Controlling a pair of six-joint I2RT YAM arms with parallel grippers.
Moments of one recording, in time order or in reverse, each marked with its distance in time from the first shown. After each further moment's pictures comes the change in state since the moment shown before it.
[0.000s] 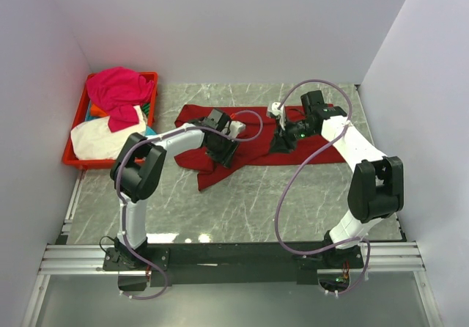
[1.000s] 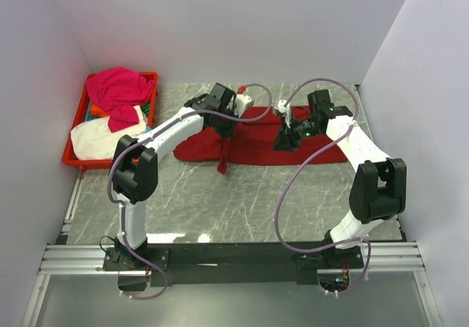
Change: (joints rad) left arm -0.008 -0.010 0.283 -0.109 -0.061 0.106; right arm -0.048 -0.013 0.000 -0.011 -0.021 0.000
